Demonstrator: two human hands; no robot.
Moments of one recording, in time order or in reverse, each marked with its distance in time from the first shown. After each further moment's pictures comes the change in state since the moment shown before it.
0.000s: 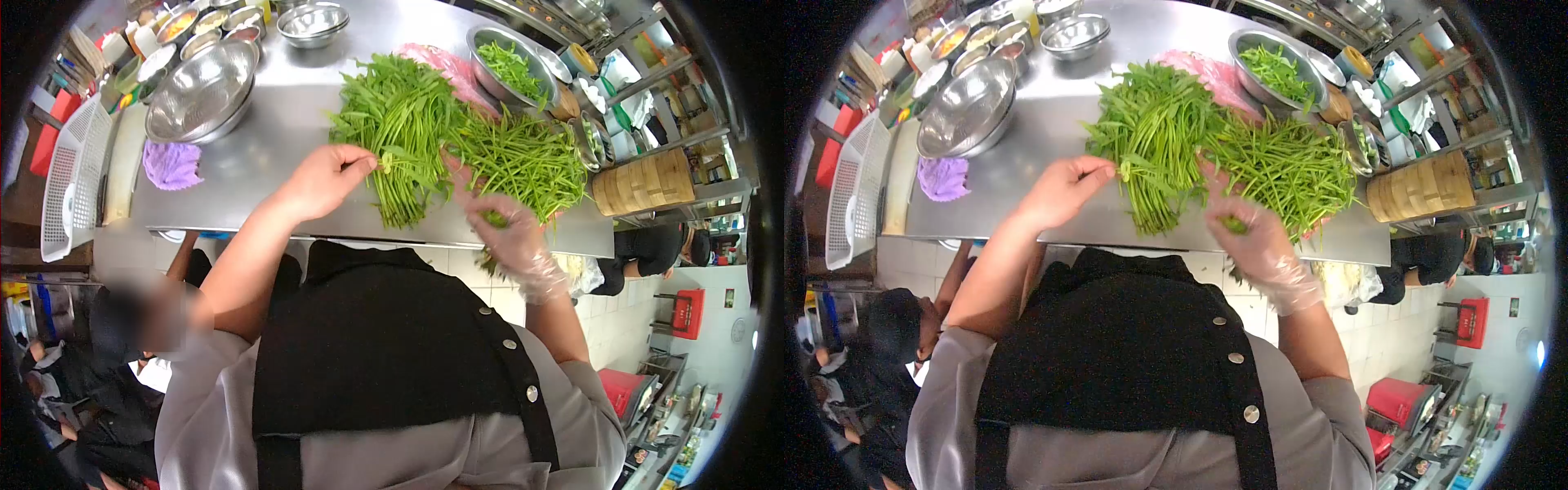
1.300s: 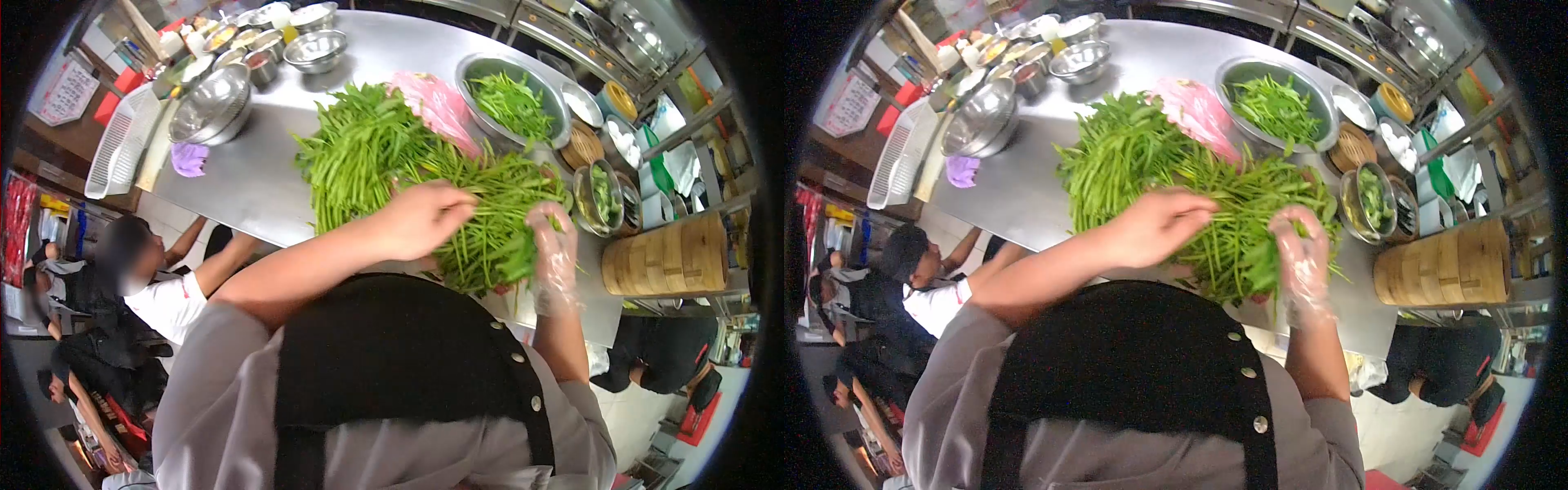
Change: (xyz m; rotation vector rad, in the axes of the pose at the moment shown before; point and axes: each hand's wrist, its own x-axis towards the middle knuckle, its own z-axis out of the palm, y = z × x) left_hand 0.132 0.121 0.217 0.161 0.103 0.228; right_hand 0.049 0.161 -0.178 0.482 0.176 -0.008
